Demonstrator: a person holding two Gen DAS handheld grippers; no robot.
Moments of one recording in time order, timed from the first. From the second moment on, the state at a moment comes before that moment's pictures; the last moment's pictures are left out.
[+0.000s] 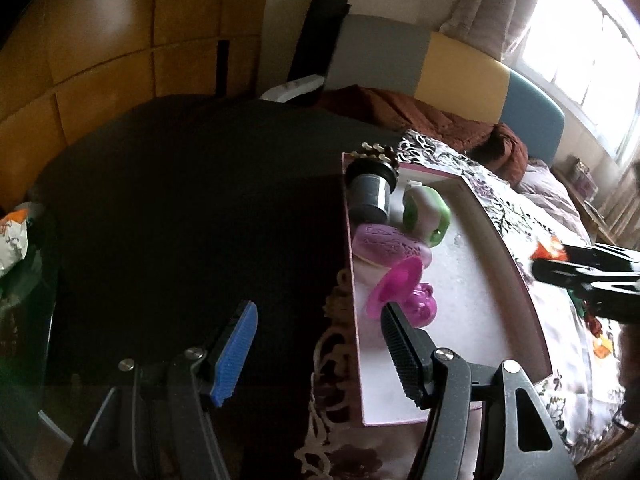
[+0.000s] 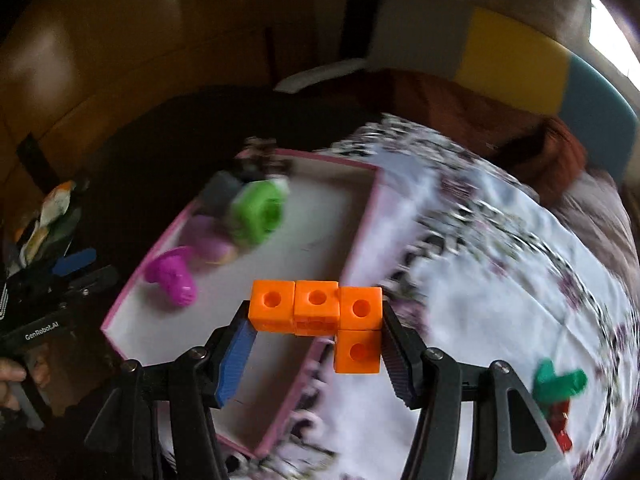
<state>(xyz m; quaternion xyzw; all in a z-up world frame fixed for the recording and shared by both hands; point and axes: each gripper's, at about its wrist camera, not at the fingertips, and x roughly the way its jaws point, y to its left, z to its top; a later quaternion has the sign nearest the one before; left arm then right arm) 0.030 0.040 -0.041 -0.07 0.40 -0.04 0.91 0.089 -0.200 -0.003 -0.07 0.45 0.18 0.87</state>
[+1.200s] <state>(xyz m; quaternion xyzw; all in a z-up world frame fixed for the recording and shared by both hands) 0.023 0.025 -0.024 -0.04 0.39 -0.06 0.92 0.088 -0.189 -0.007 -0.03 0.42 0.16 0.89</state>
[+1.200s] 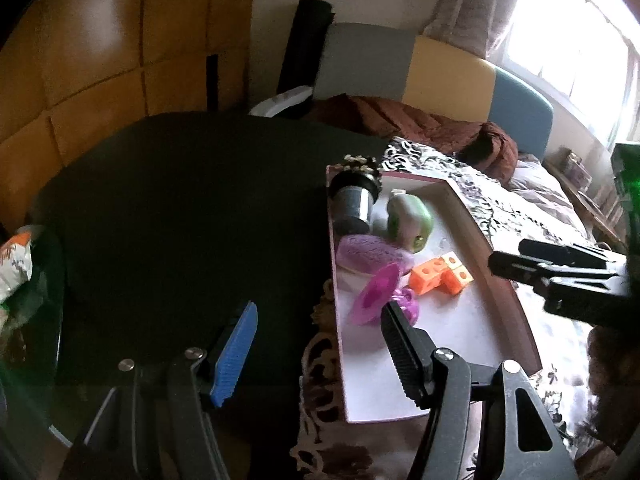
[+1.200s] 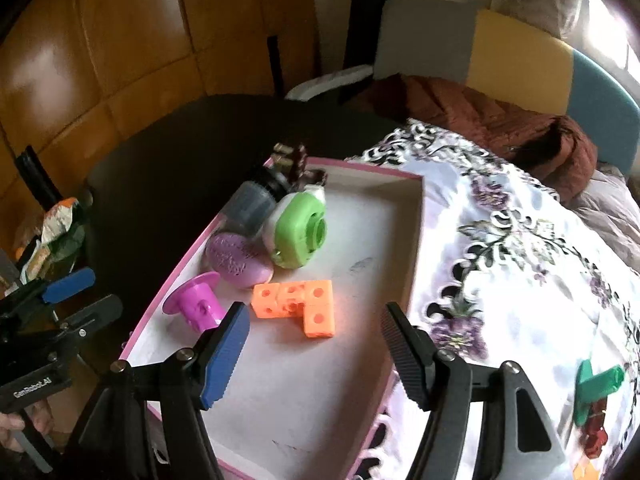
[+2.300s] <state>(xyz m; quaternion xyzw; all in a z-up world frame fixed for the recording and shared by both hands) 0.024 -0.099 0.002 0.04 0.39 -0.19 0.90 0.016 -0.513 0.001 0.20 0.35 -0.22 0.89</state>
